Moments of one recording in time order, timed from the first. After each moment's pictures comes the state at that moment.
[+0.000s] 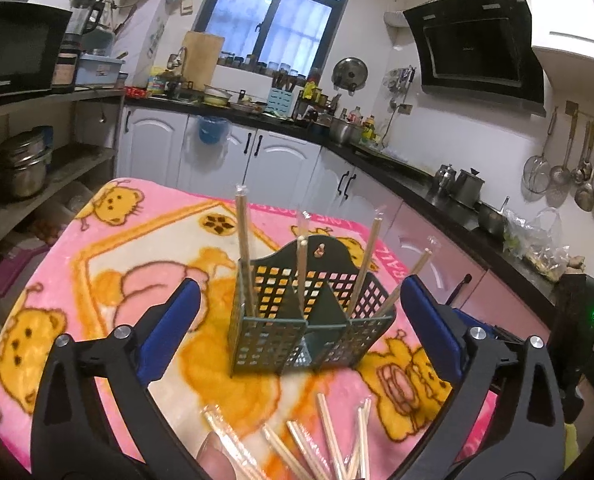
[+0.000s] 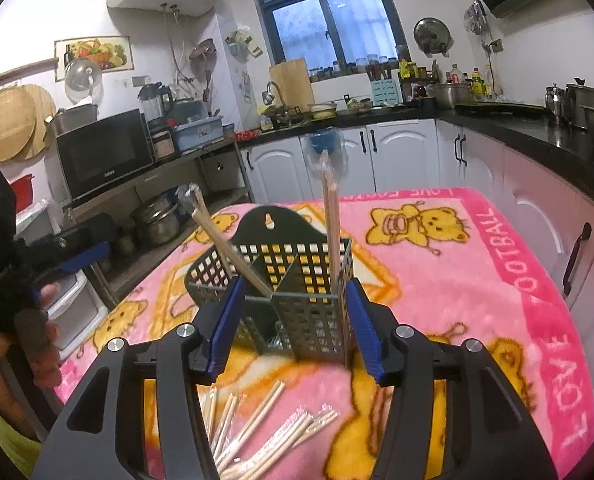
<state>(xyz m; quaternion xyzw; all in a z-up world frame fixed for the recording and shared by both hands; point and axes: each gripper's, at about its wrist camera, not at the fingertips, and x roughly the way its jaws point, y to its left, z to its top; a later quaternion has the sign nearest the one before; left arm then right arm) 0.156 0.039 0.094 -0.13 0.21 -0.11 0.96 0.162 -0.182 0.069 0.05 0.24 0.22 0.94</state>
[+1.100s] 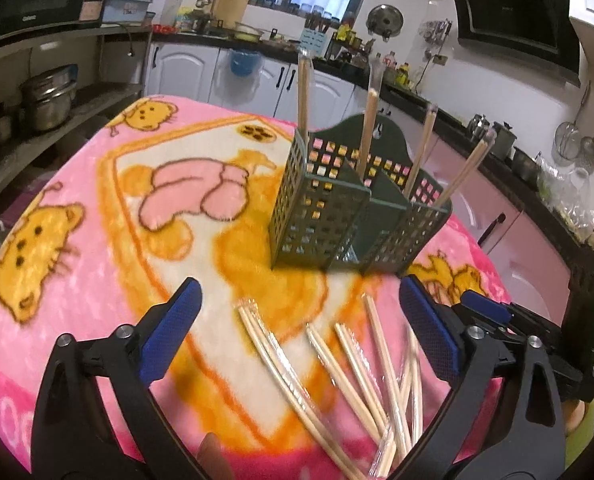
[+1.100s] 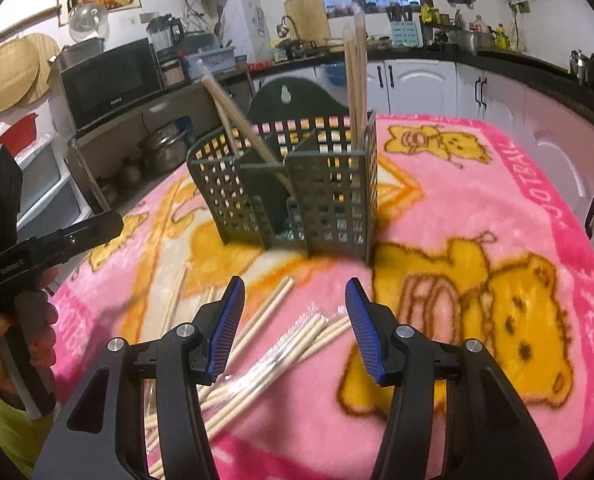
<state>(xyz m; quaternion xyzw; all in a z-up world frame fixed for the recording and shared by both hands) 0.136 0.051 0.010 -0.13 0.32 -0.08 0.93 0.149 -0.167 0.000 0.01 0.35 0.25 0.90</state>
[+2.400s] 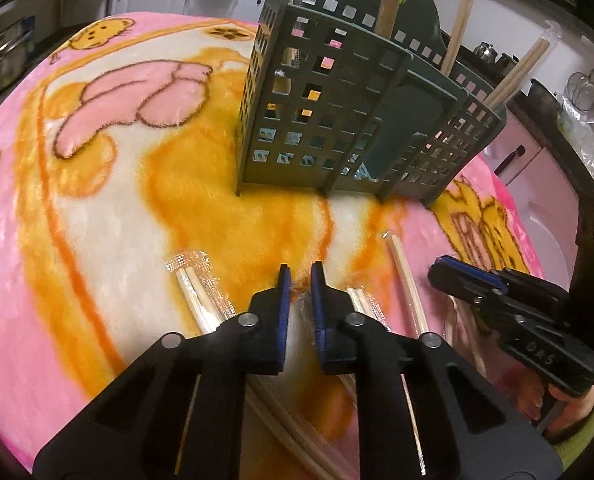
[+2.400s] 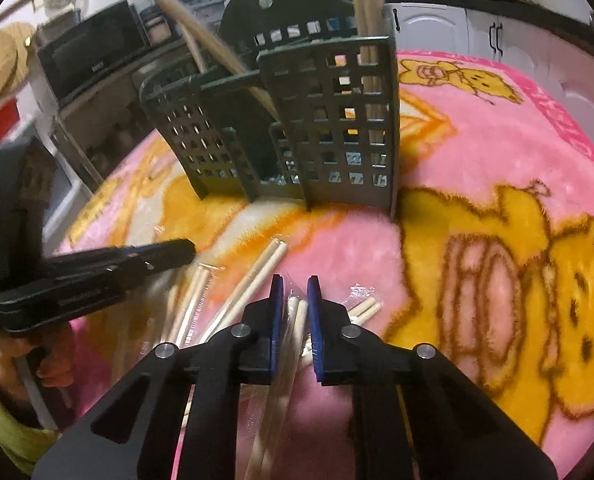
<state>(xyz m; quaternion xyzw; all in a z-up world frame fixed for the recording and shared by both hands) 0.199 0.022 -0.062 -0.12 0.45 -0.13 0.88 0.191 -0.151 -0.044 0.04 0.43 0.26 0.86</state>
